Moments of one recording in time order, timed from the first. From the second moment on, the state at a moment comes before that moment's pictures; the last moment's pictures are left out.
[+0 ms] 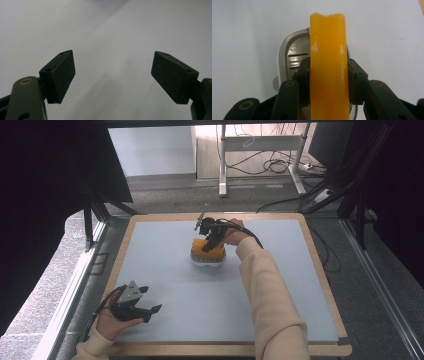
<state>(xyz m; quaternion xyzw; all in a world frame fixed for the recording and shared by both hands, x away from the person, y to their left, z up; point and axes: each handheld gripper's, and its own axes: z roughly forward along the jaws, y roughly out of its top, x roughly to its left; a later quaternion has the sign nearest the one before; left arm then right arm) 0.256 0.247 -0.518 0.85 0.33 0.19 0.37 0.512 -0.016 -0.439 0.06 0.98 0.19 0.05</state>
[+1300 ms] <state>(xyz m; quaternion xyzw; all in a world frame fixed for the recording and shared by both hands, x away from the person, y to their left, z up) 0.255 0.246 -0.519 0.85 0.33 0.18 0.37 0.459 -0.089 -0.418 0.27 0.89 0.34 0.12</state>
